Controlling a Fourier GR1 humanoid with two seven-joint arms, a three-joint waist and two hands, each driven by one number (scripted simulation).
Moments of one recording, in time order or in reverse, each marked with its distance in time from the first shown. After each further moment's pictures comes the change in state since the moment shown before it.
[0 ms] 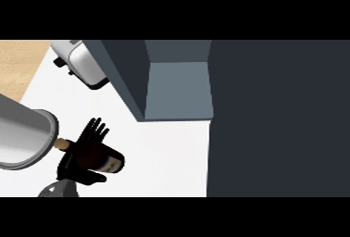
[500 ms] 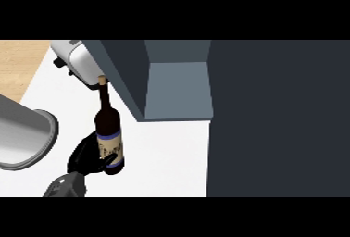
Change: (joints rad) left arm -0.086 -0.005 -0.025 0.131 0.010 -0.046 -0.011; right arm 0.006 0.009 0.030 0.001 0.001 -0.006 0.002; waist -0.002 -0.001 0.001
